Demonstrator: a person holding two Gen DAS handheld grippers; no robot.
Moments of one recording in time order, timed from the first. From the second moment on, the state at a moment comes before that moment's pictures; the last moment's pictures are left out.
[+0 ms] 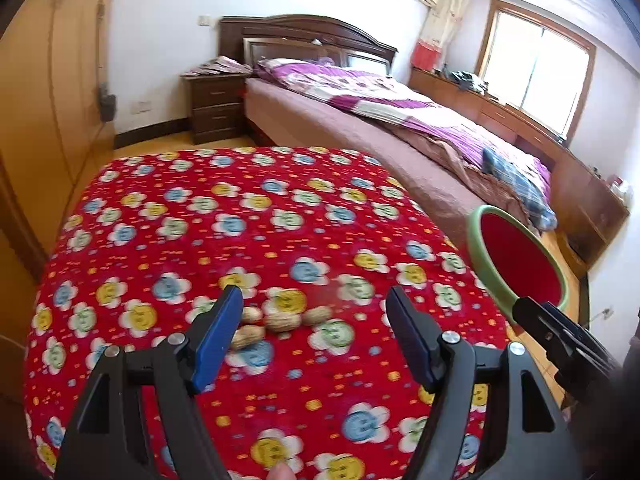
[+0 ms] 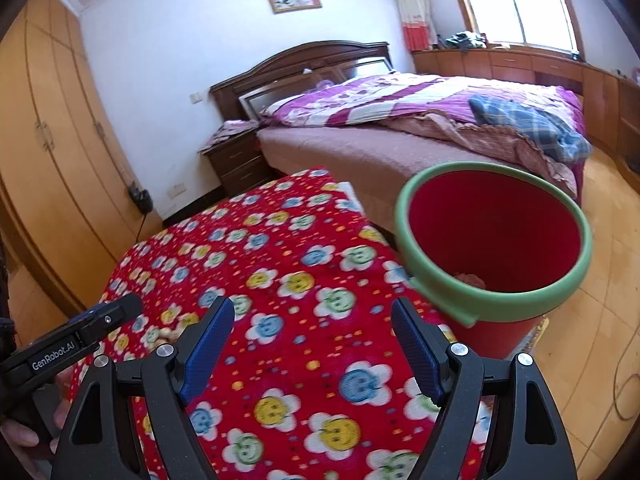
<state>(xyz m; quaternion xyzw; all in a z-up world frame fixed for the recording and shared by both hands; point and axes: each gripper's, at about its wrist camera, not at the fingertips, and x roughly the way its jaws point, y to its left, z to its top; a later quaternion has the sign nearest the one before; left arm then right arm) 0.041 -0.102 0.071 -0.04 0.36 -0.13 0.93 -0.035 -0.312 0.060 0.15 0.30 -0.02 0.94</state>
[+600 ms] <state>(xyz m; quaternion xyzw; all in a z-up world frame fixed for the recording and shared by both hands) 0.013 -0.050 0.047 -0.04 0.33 -0.06 0.94 -0.044 -0.249 0.042 0.09 0.29 0.03 0.95</state>
